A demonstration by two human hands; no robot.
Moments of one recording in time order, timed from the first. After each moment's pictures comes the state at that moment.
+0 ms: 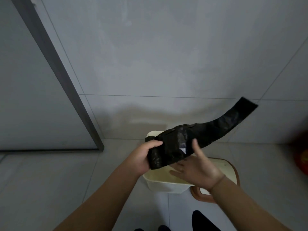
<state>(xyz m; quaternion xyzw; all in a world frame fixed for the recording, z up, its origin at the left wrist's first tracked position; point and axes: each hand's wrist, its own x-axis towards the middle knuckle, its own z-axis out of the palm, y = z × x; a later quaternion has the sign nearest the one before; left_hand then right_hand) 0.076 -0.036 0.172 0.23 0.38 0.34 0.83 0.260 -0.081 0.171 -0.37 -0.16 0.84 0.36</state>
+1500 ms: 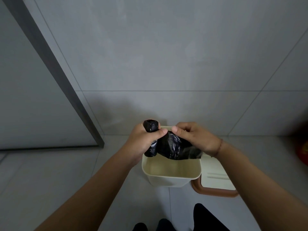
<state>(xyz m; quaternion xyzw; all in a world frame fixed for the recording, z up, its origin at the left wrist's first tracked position) 0.078 -0.039 0.217 0.52 0.45 0.42 0.60 0.259 -0.047 0.233 -0.49 -0.63 0.53 0.29</state>
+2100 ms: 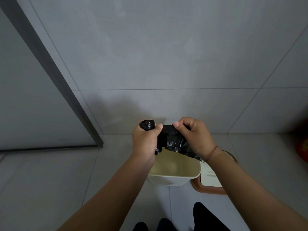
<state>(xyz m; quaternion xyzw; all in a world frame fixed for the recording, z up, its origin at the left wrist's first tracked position) 0.110 -0.041 0.205 0.30 0.57 0.55 0.53 0.252 -0.044 0.203 -0.53 -0.62 0.35 0.46</state>
